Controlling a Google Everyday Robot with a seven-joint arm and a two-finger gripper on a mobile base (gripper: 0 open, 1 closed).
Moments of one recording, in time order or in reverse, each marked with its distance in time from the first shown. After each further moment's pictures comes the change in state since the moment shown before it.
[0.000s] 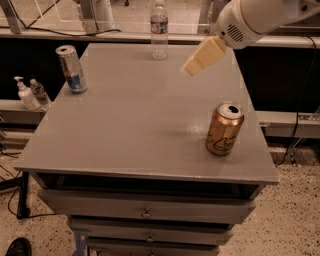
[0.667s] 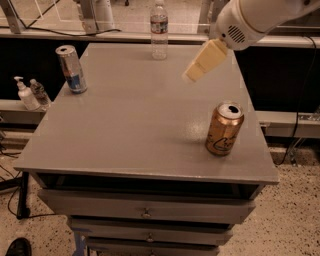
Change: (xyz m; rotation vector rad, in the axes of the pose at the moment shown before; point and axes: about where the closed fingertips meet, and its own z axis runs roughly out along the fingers) arm 0.004 0.015 -0.007 -0.046 0.054 -0.054
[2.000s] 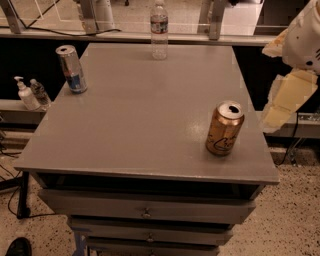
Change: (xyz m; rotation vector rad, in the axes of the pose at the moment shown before) arm 0.112 0.058 -0.106 -0.176 0.307 -0.225
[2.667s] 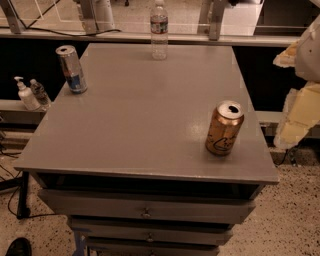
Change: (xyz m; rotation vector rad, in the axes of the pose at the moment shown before) arm 0.021 0.023 -0.005 -0.019 0.075 -0.008
